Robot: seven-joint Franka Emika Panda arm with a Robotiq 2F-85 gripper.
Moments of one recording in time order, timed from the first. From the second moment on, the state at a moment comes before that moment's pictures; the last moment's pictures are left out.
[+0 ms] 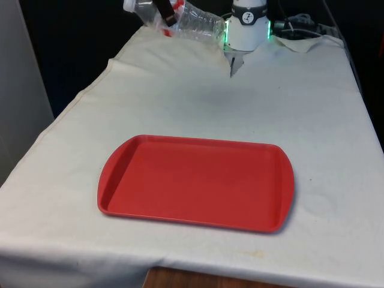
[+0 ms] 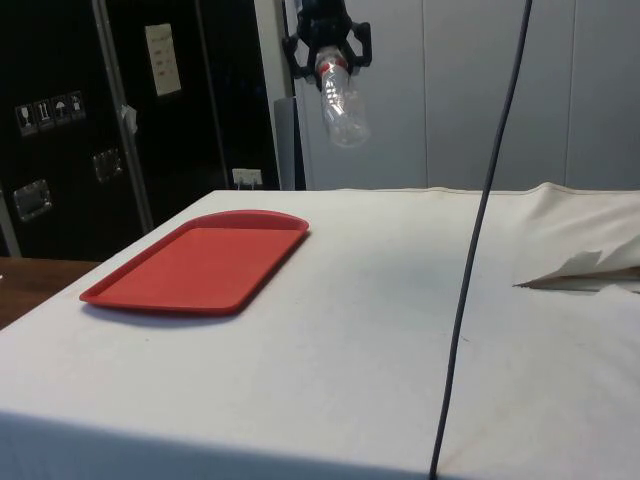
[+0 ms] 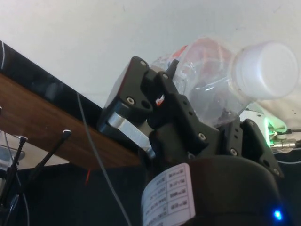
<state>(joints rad) 0.22 0.26 -0.67 -1.81 0.35 1.69 0.63</state>
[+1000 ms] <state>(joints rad) 0.22 0.26 -0.67 -1.79 0.35 1.66 0.63</state>
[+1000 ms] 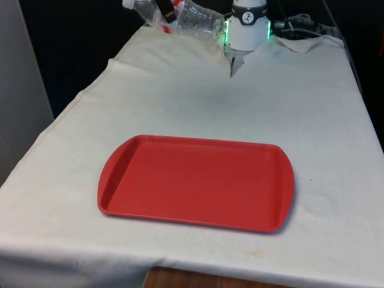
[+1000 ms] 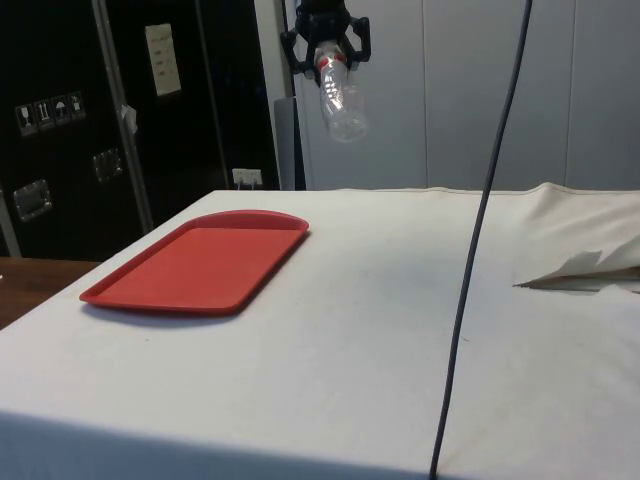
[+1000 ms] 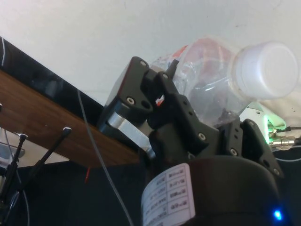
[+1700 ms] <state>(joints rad) 0.22 0.26 -0.68 -1.75 0.35 1.64 0.63</state>
